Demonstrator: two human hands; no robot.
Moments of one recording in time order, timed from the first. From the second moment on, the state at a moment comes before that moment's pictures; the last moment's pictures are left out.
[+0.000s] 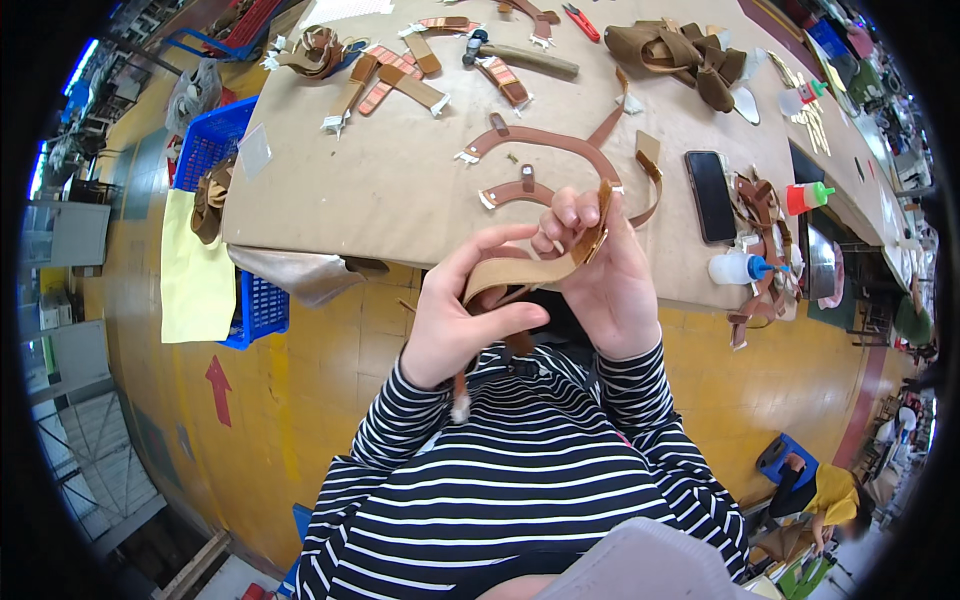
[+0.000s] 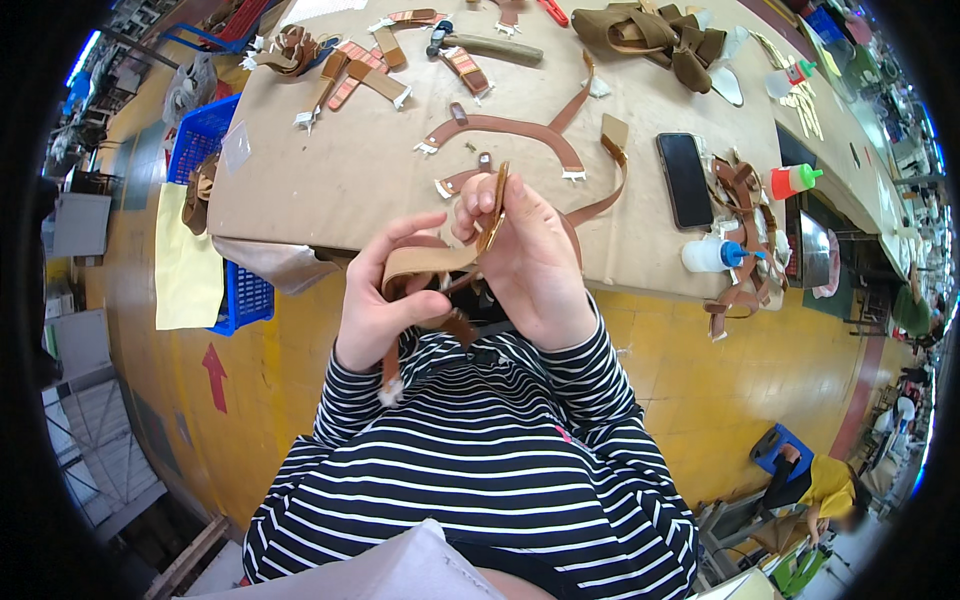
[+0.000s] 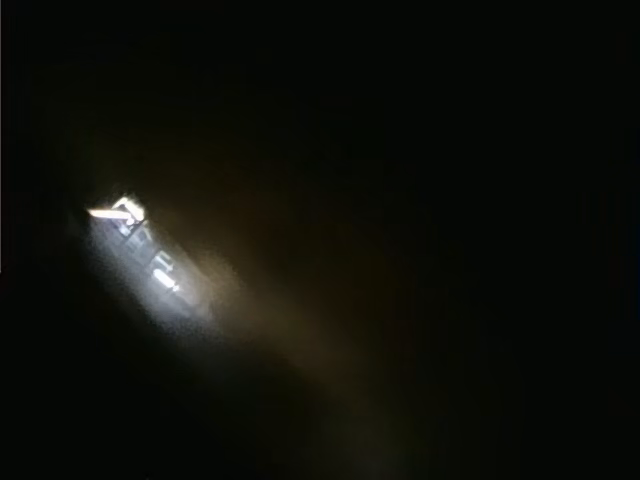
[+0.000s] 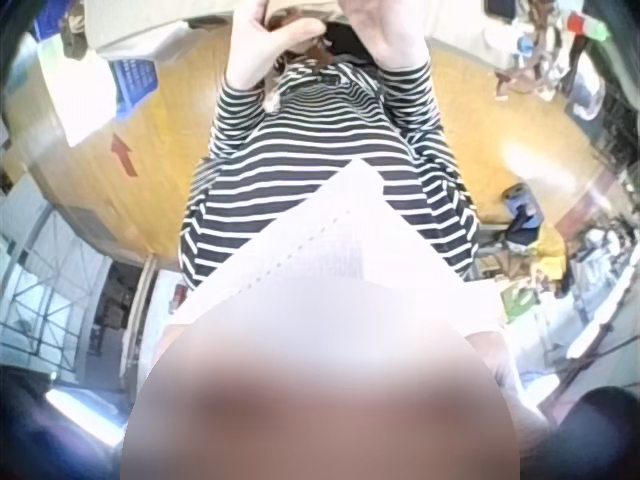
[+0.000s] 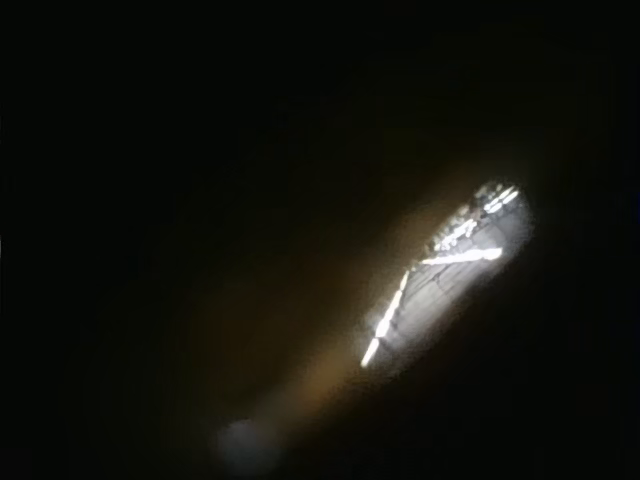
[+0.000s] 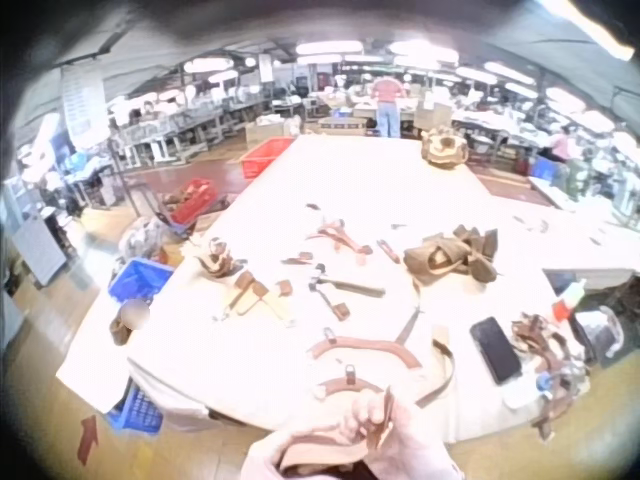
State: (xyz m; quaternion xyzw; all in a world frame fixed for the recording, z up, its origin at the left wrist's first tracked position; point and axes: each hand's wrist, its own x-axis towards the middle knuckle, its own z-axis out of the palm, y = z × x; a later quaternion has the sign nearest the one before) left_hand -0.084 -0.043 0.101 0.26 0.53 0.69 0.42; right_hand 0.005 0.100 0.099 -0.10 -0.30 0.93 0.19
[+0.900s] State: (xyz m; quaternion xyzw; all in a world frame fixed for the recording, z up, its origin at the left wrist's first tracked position) left_hand -0.094 -0.047 0.070 0.35 0.41 0.58 0.62; right_hand 0.020 0.110 0.103 0.05 -0.04 0.97 0.25
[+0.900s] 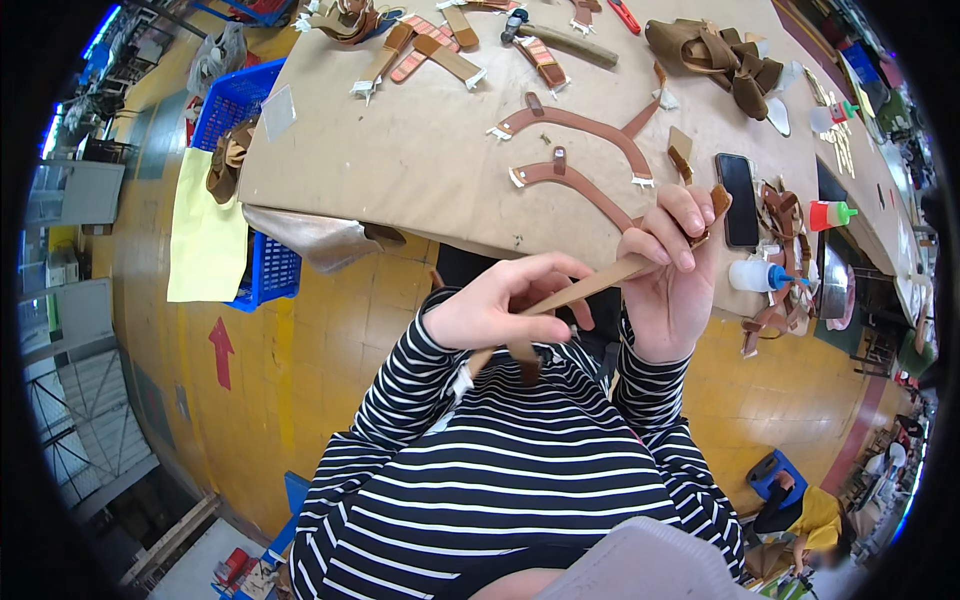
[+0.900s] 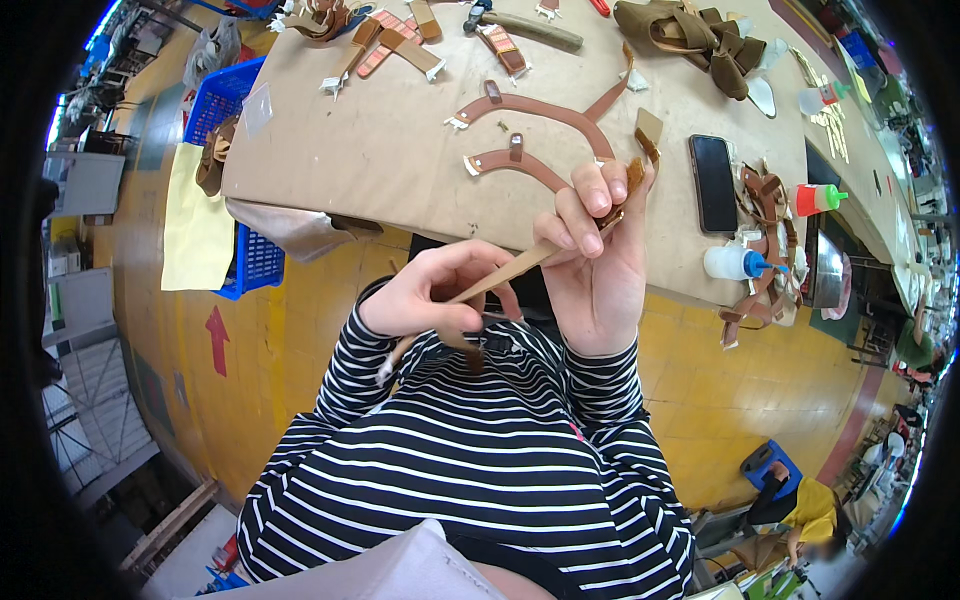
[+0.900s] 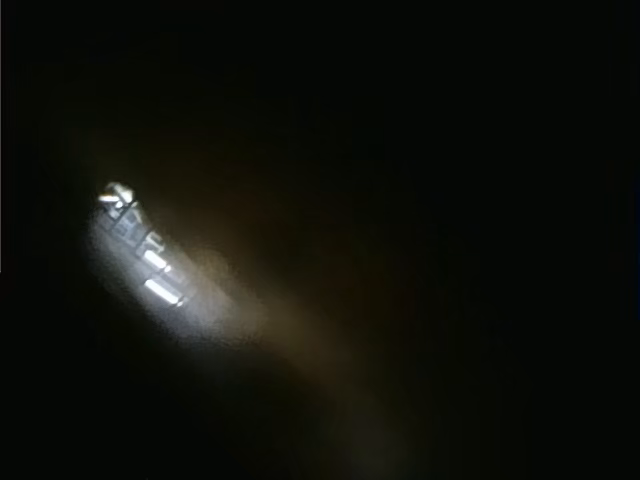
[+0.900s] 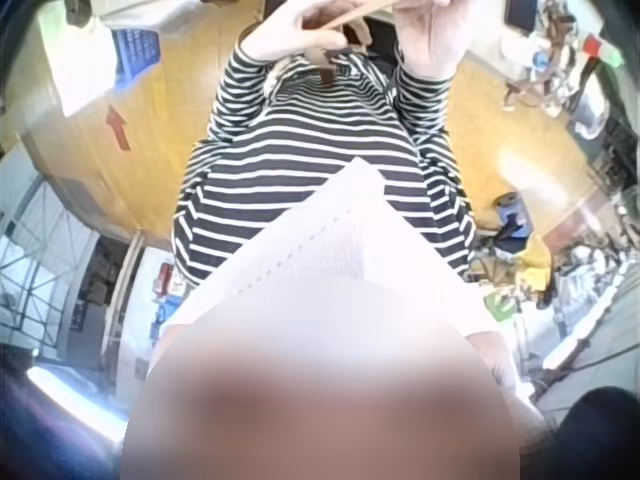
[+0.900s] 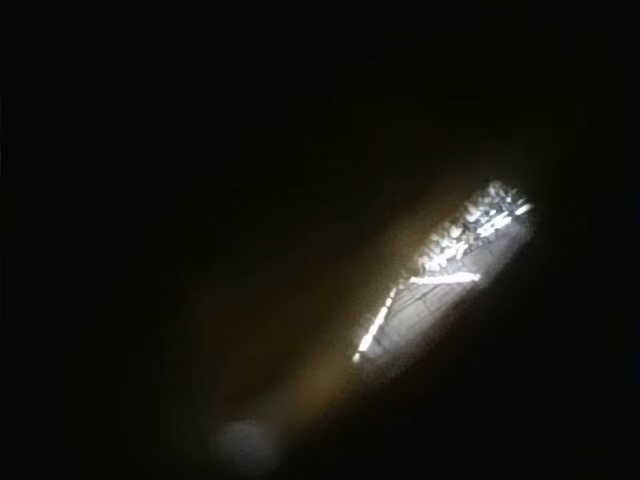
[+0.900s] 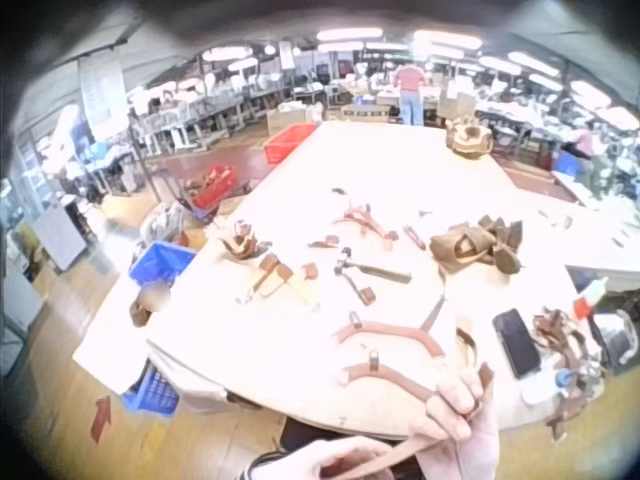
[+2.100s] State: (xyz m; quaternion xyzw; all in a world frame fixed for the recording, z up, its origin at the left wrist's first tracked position) left_hand -0.089 -0.049 0.053 0.48 0.52 0.66 0.25; right_hand 0.026 0.115 0.102 -0.08 -0.07 0.87 0.48
